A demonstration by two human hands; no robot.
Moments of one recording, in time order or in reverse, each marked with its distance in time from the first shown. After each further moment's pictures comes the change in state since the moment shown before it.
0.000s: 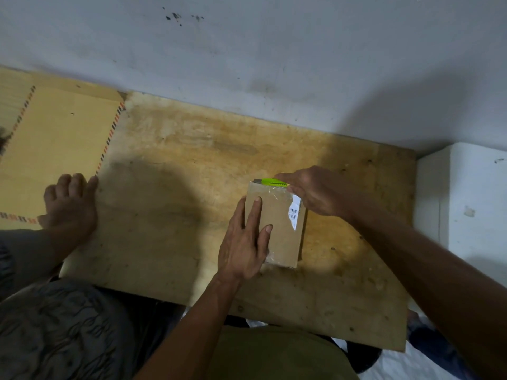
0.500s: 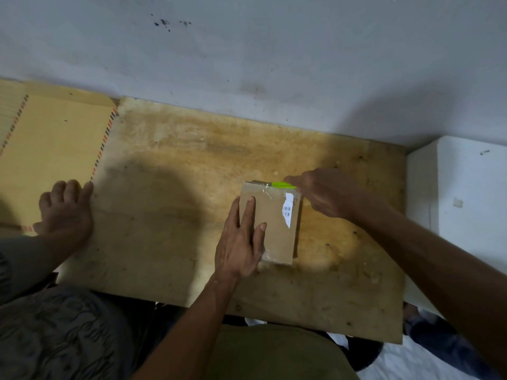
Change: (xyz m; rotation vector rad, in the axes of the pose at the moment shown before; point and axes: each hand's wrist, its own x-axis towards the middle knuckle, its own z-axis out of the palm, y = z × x) left_hand -0.001 0.000 0.000 0.018 -0.032 -0.018; right_hand -0.026 0.008 -0.005 -0.257 -0.041 0.020
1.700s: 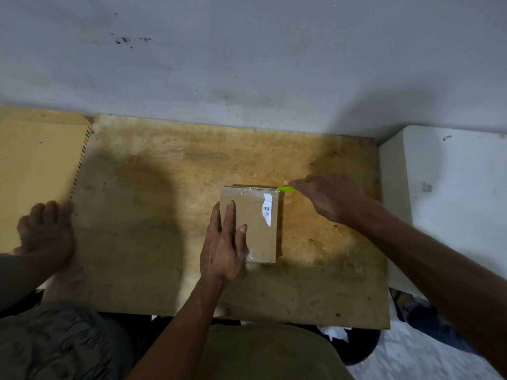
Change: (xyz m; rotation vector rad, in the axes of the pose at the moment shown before) left_hand -0.001 0.003 0.000 0.013 -0.020 0.001; right_hand -0.049 0.008 0.000 -0.071 -0.008 0.243
